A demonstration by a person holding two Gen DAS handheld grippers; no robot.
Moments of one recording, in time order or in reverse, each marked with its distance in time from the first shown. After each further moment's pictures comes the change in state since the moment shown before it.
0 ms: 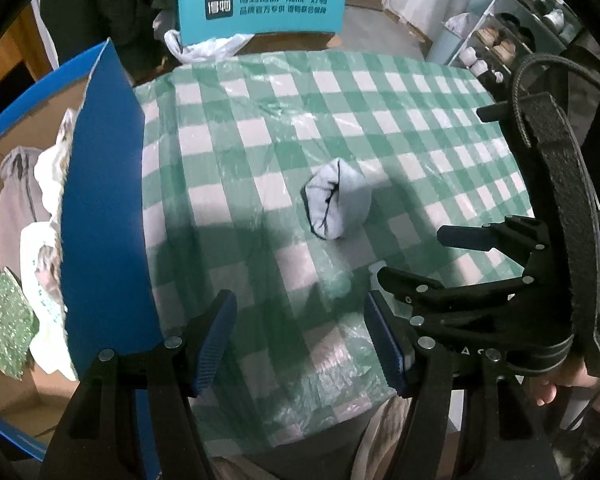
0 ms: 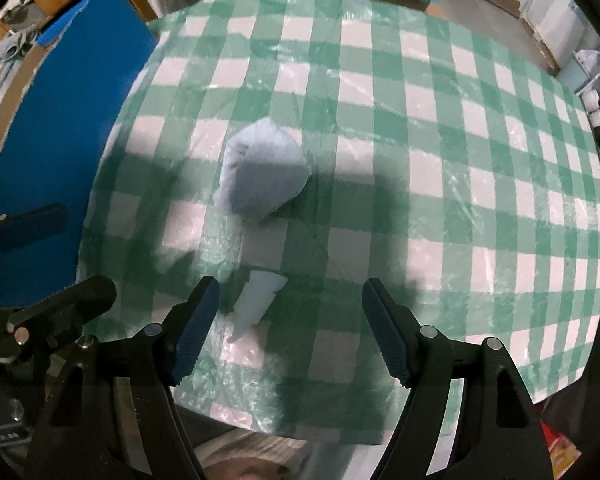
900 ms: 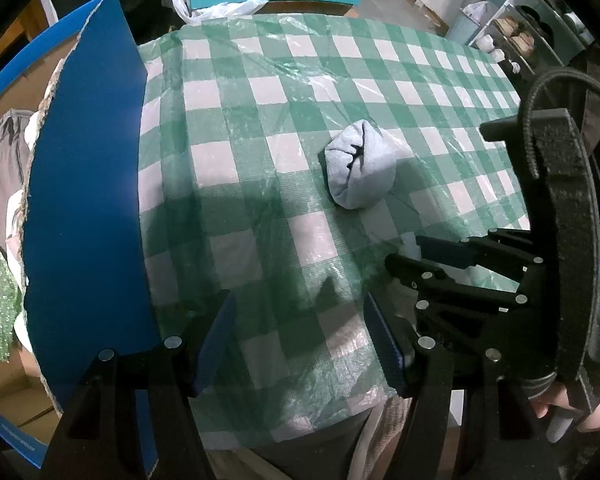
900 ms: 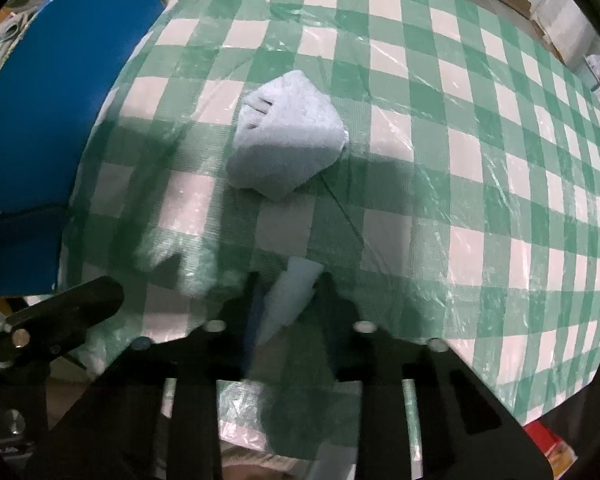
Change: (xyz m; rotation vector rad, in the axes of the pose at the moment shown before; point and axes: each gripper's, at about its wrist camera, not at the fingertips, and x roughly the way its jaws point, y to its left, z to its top) left arm 0.025 0.008 -0.007 -0.046 0.091 0.007; right arm 0.037 0.031 -0.018 -0.042 0.024 -0.005
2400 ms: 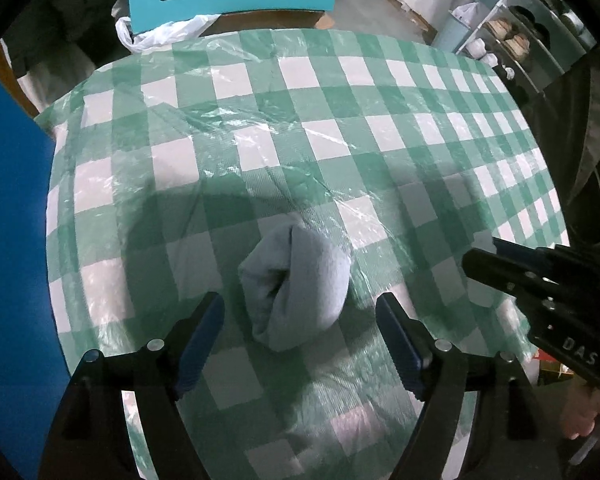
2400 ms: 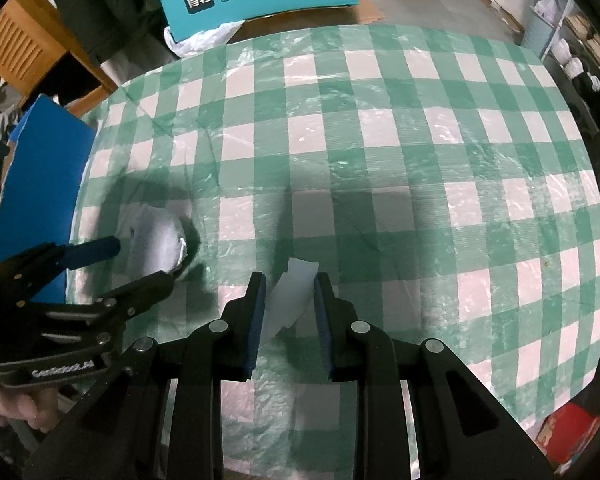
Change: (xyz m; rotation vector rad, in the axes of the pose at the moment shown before) left arm 0.053 -0.049 0.075 0.033 -0.035 -0.027; right arm -0.054 -0.133 0.019 0.216 -0.145 0.062
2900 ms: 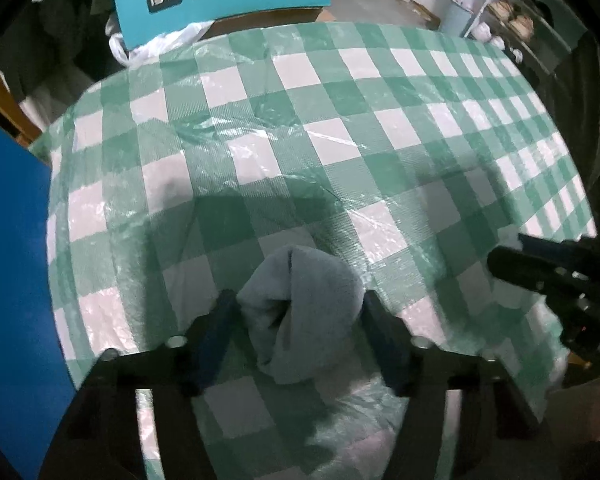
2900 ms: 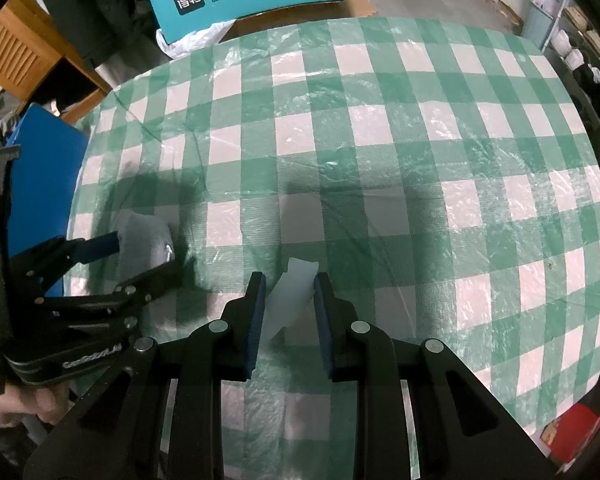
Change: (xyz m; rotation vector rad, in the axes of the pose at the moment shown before) left arm 0.014 -0.012 0.005 0.078 -0.015 0.102; right arm 0.007 -0.009 0.005 0.019 0.010 0.011
